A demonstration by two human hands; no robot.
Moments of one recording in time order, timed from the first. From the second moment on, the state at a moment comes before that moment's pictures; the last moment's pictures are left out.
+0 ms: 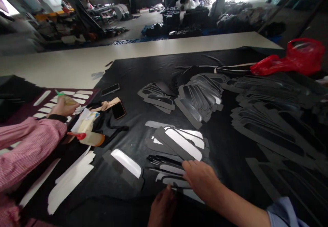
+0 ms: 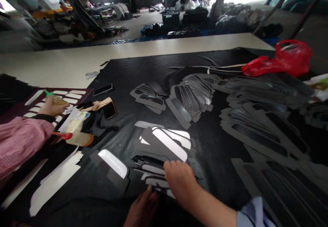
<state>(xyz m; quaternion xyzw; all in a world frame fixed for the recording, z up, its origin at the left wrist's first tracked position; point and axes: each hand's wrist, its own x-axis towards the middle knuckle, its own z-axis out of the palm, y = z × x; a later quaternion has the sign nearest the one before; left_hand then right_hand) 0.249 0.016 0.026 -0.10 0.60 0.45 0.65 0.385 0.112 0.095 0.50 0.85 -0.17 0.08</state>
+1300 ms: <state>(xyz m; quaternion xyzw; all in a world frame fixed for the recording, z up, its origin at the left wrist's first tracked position) 0.263 0.012 0.039 -0.16 0.69 0.49 0.52 0.438 0.185 0.064 0.48 0.65 -0.59 0.05</state>
